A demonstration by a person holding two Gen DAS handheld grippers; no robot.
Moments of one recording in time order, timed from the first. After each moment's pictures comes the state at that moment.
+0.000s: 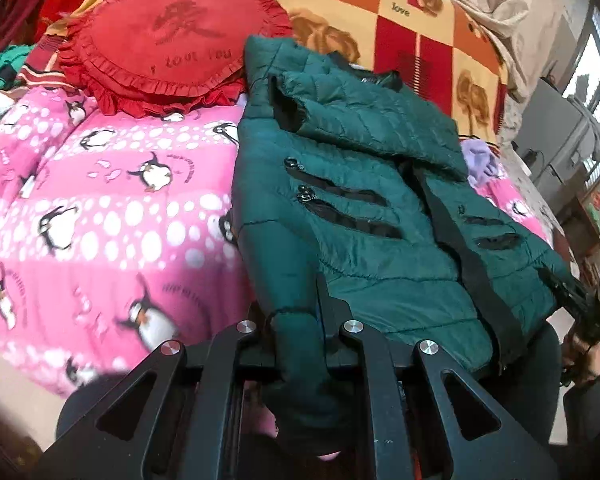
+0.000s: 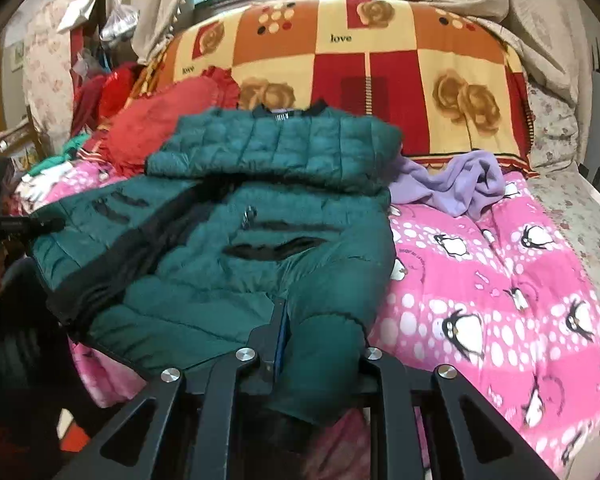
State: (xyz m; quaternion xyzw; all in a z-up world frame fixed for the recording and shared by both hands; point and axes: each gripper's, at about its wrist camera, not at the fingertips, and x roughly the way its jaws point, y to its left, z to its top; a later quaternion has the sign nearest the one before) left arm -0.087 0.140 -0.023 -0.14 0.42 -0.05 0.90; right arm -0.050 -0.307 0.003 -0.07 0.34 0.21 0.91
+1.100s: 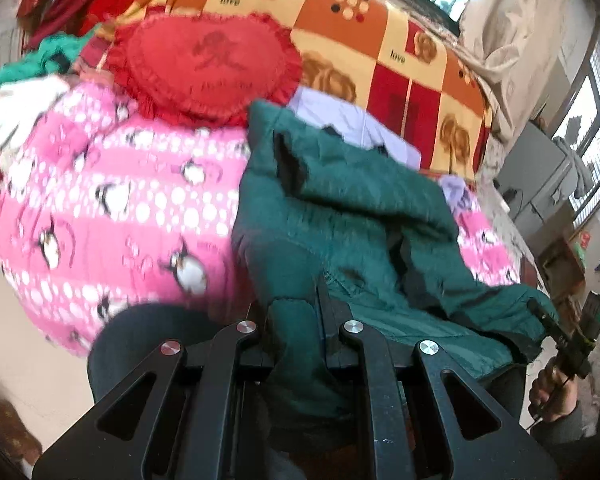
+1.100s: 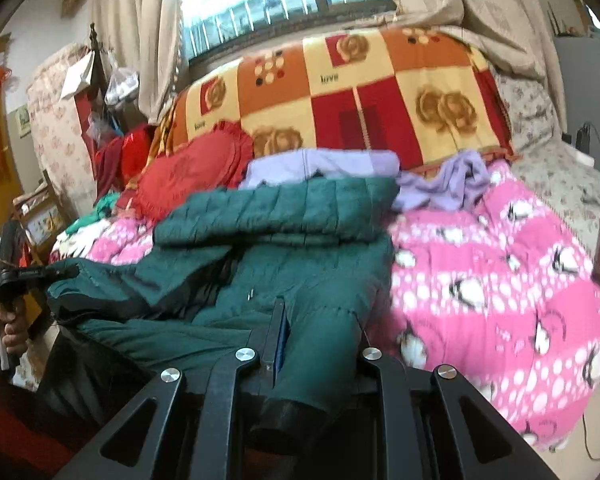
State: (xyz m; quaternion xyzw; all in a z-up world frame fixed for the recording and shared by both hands) left arm -0.164 0.156 0.025 -0.20 0.36 -0.04 0.91; right arm -0.127 -0.326 0.041 0.04 0.29 0.22 0.93
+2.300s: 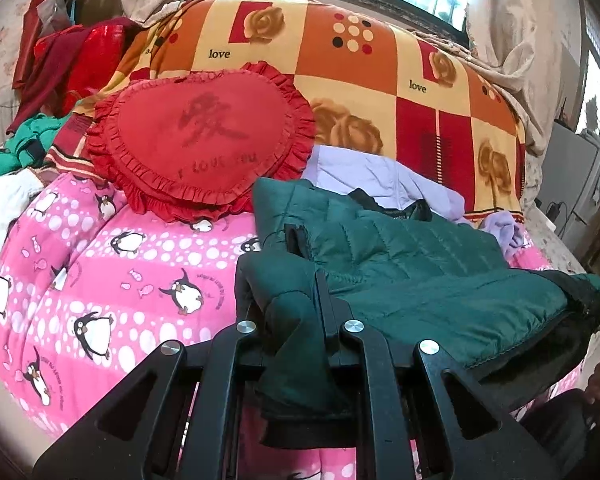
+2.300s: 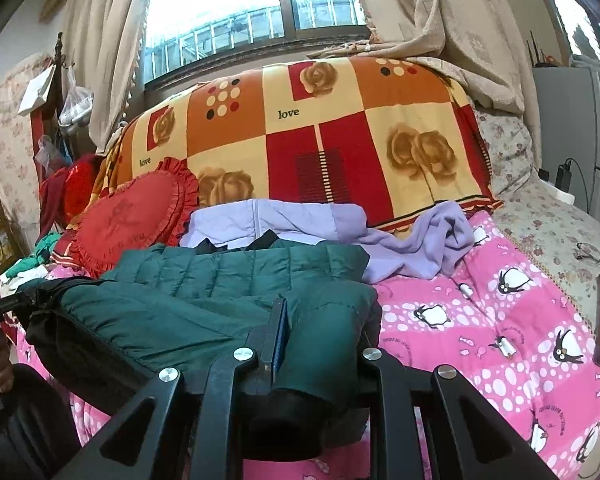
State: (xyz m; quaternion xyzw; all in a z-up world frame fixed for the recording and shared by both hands) left arm -0.048 0.151 0.021 -0.12 0.29 0.02 0.95; right arm -0.013 -0.300 0.053 0.03 0.25 0.13 0.96
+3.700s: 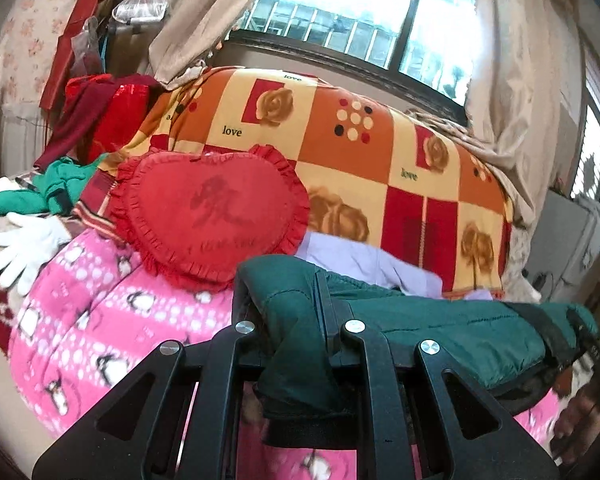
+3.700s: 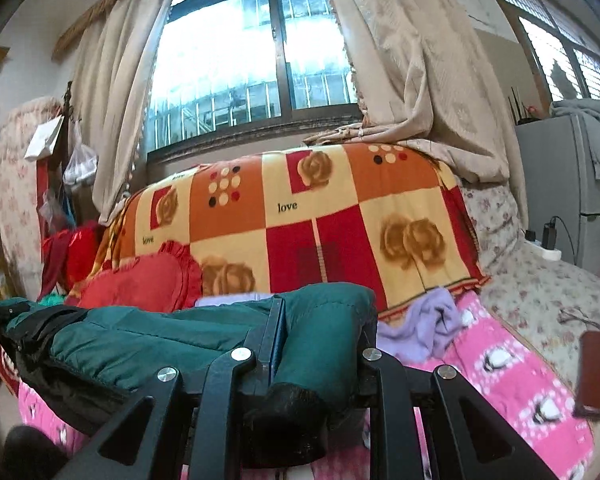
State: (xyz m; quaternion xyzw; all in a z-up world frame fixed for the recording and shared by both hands) left arm -0.074 0.150 0.115 -0.17 0.18 0.05 0.97; right arm -0.015 -0.297 0.129 0.05 0.11 0.12 0.99
